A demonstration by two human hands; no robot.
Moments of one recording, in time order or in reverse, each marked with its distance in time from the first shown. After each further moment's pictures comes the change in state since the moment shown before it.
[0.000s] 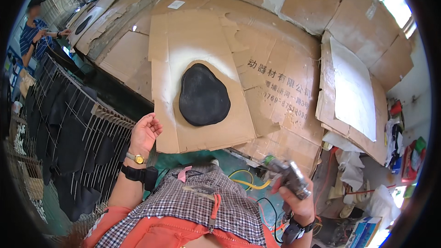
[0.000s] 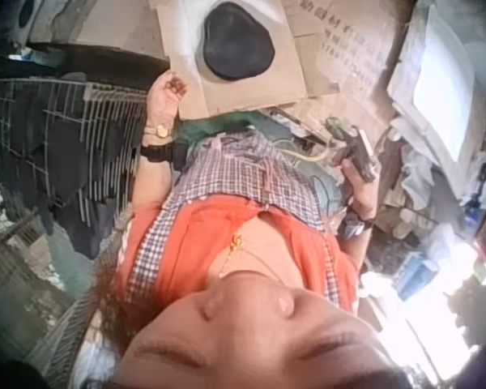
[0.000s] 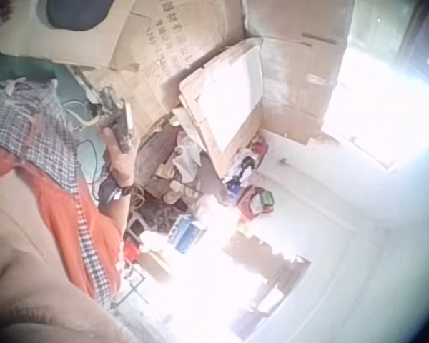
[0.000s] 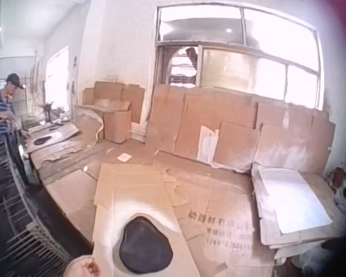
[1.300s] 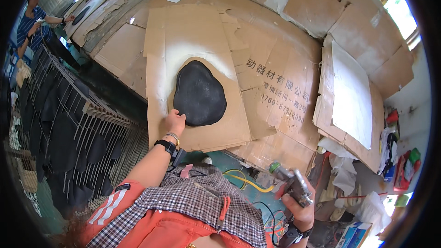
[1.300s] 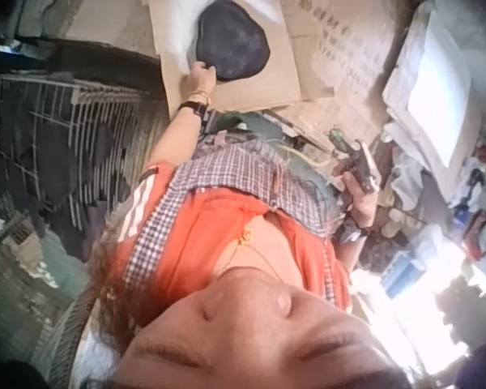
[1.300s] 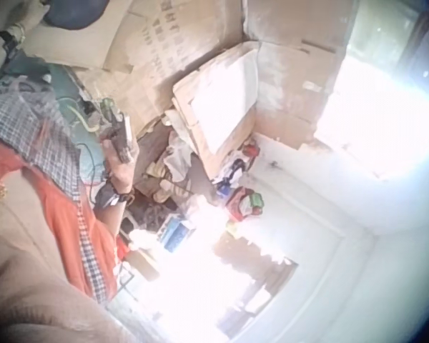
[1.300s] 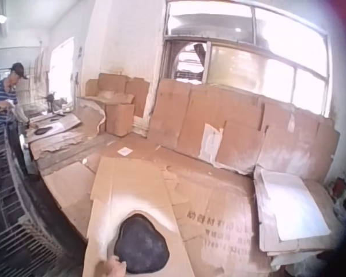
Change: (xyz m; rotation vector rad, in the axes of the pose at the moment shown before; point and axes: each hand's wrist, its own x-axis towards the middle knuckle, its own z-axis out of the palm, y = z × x) left_hand 0.124 -0.142 0.020 1.276 0.429 0.206; right_hand 0.012 -0.004 -0.009 0.013 0.039 -0.014
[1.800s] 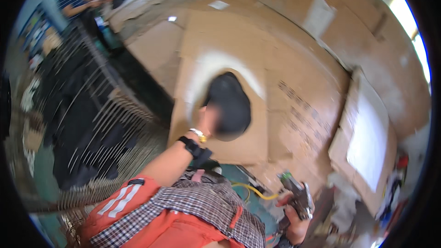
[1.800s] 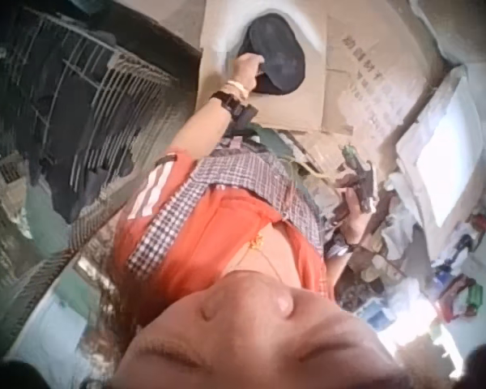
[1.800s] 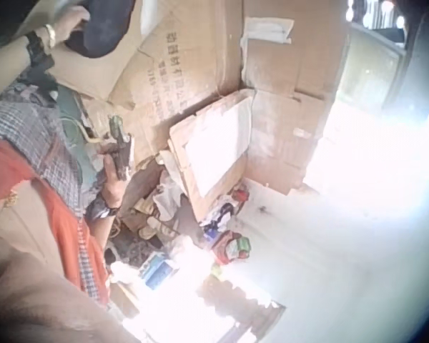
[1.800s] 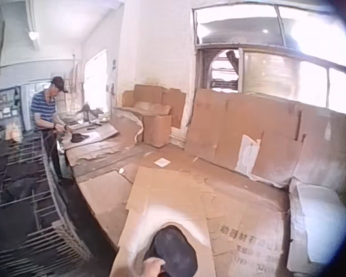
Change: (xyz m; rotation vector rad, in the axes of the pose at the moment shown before) left_hand 0.000 0.063 -0.010 -1.146 -0.219 -0.188; right_hand 0.025 0.014 0.013 0.040 0.018 -0.070
